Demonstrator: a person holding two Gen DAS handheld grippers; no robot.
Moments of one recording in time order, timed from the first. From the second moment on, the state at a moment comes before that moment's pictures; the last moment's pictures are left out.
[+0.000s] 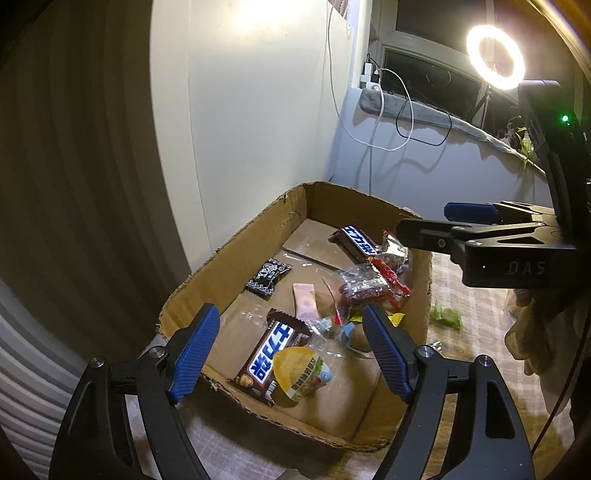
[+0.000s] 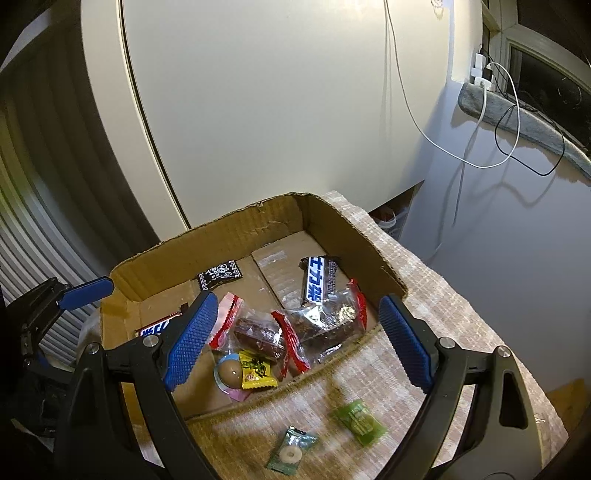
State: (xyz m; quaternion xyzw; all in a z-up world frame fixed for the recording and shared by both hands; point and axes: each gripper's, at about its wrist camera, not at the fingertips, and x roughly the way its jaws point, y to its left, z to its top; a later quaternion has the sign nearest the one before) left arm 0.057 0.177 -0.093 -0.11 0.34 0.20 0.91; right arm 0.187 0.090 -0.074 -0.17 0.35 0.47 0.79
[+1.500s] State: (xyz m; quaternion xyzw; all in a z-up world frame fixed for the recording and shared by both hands) left arm 0.113 0.052 -0.139 -0.10 0.43 0.09 0.89; right arm 0.220 0.017 -0.151 -0.30 0.43 0.52 0.68
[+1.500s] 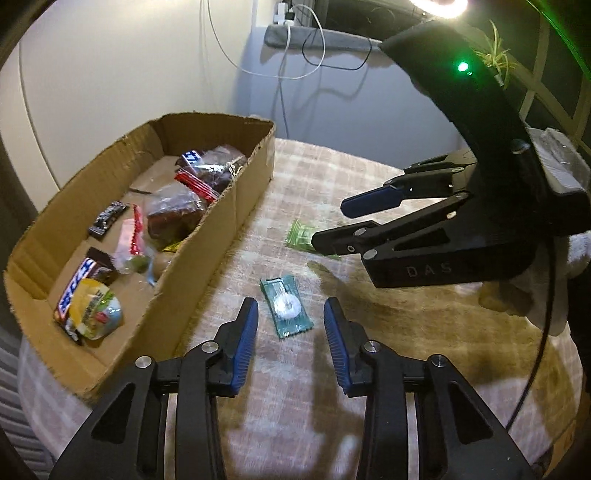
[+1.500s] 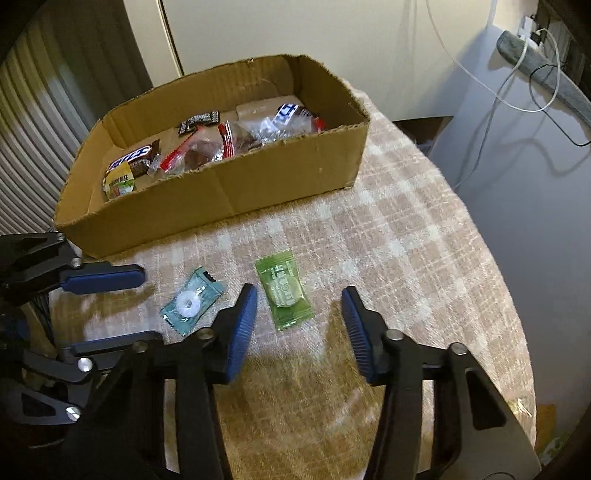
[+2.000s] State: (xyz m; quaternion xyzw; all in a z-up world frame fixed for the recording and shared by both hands) left arm 0.138 0.051 -0.163 -0.09 0.46 0.09 0.88; right arm 0.216 0.043 -0.165 -0.33 0.42 0.53 0.65
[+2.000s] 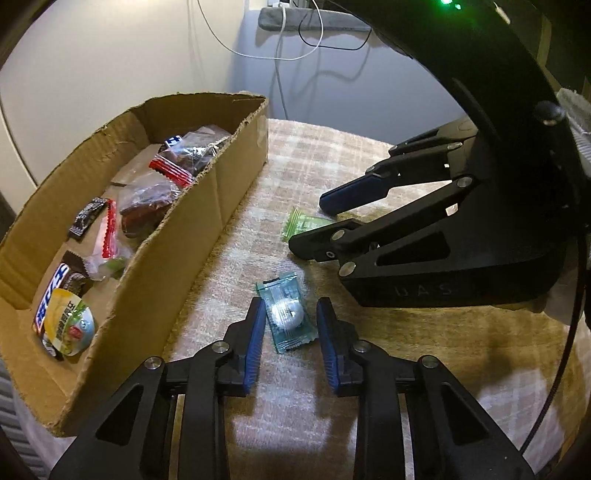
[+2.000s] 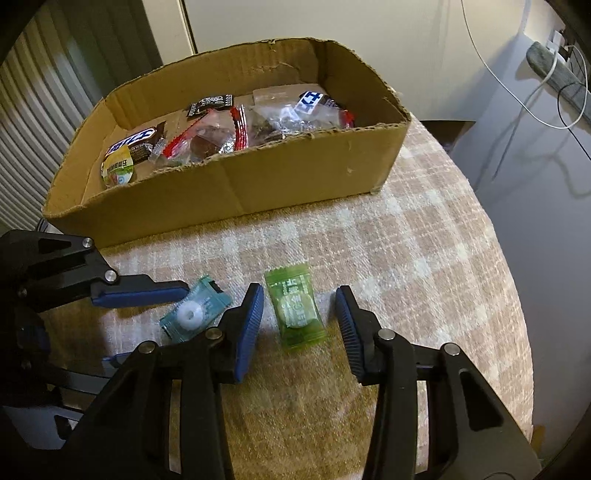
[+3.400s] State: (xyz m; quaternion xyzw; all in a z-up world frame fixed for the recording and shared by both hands) left arm 0.095 0.039 -0.118 -0.07 0.40 0.08 0.91; right arm 0.201 -0.002 -0.126 -0.30 0.42 0.51 0.69
